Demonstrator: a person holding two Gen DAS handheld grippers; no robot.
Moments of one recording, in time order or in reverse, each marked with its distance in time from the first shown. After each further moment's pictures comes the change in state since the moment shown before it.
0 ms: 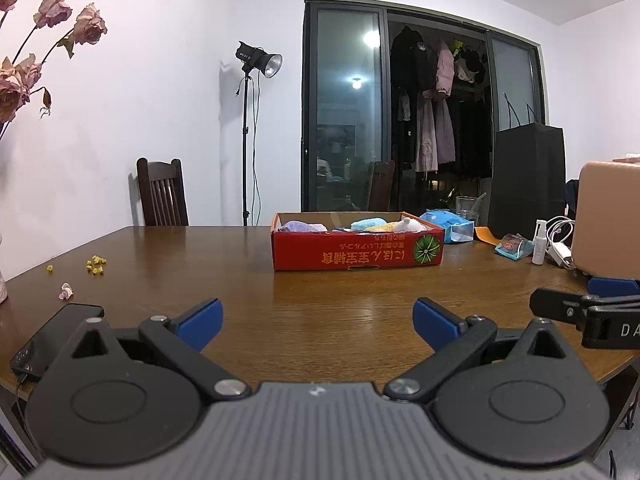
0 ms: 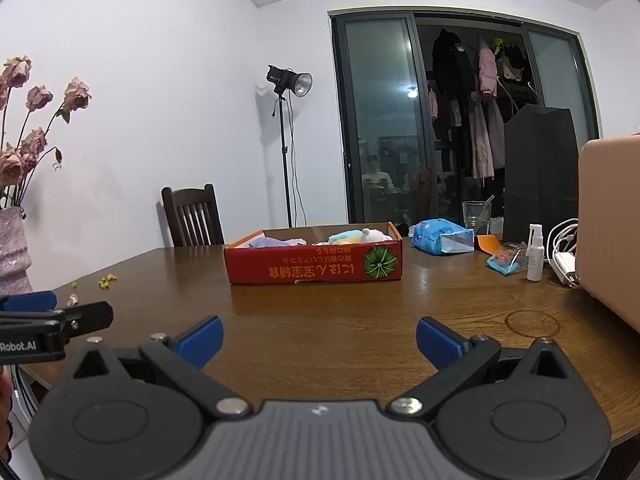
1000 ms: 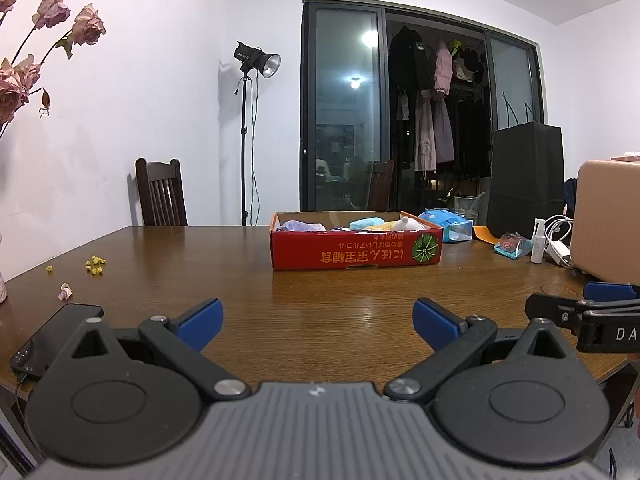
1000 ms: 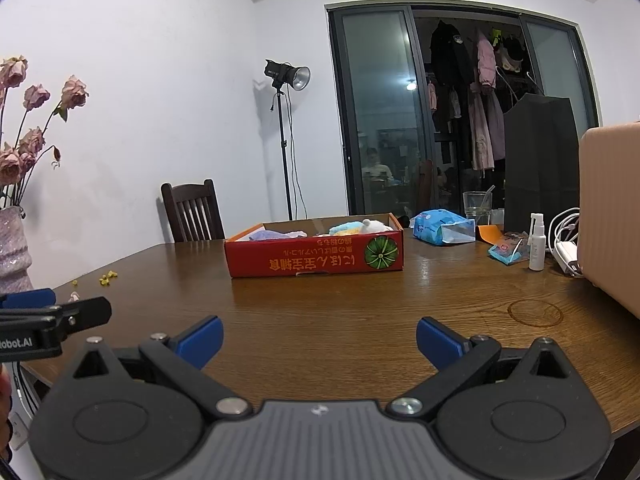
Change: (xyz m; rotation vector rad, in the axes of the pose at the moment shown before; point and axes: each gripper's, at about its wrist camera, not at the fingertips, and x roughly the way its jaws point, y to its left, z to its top) left arm 0.000 -0.001 -0.001 0.003 0.001 -0.005; right arm 0.002 -0.001 -0.001 0.012 0.014 0.006
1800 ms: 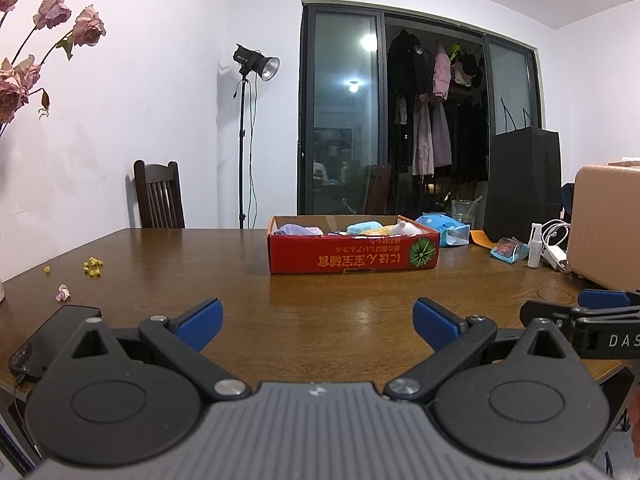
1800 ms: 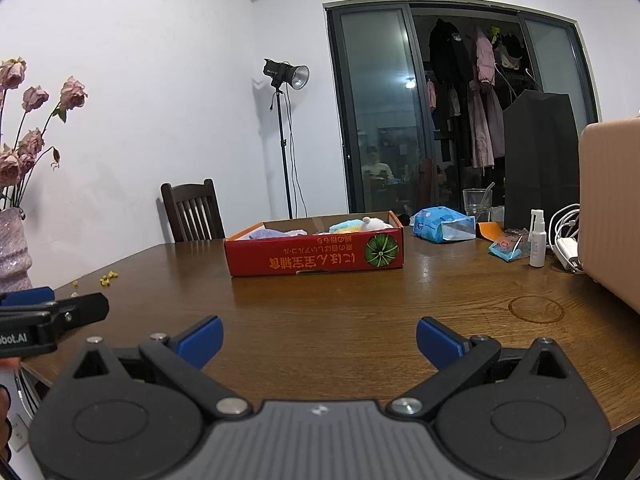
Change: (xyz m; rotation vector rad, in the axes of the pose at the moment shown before) left arm -0.003 -0.001 0.000 -0.006 -0.018 -0.008; right arm 0.002 -0.001 -0.002 0.005 0.003 0.002
